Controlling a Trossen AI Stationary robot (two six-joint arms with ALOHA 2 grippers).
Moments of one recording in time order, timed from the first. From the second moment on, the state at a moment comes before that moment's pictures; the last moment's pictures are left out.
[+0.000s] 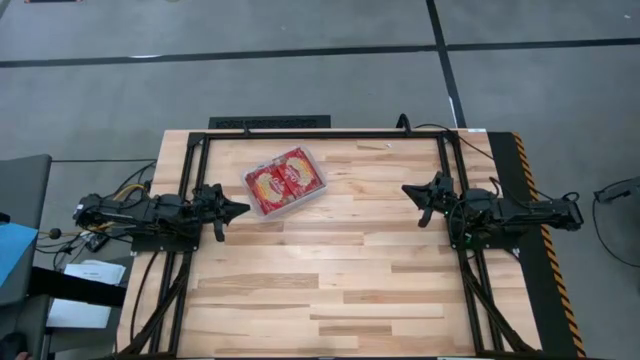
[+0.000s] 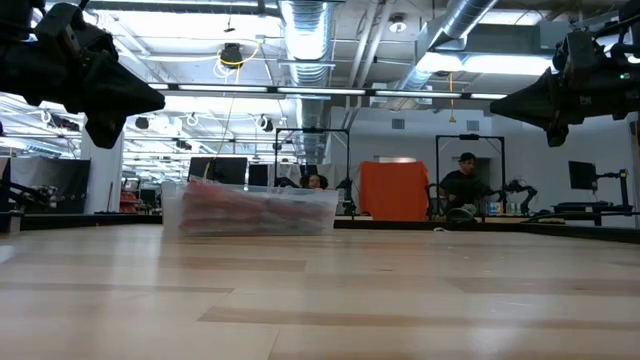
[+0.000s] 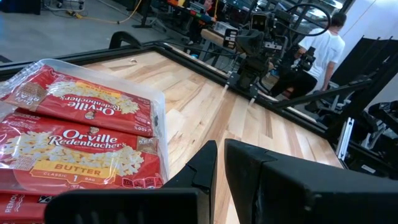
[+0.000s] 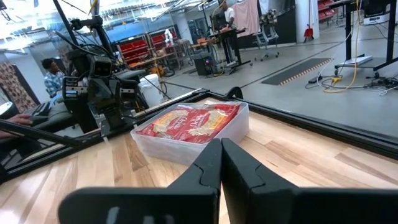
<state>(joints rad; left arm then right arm) -0.13 0.01 0.05 -0.06 -0.39 -0.43 0.01 0.06 0.02 0.04 0.47 0.28</state>
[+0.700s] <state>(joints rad) -0.13 0.01 0.05 -0.06 -0.39 -0.43 0.01 0.06 0.02 0.04 0.47 0.28</state>
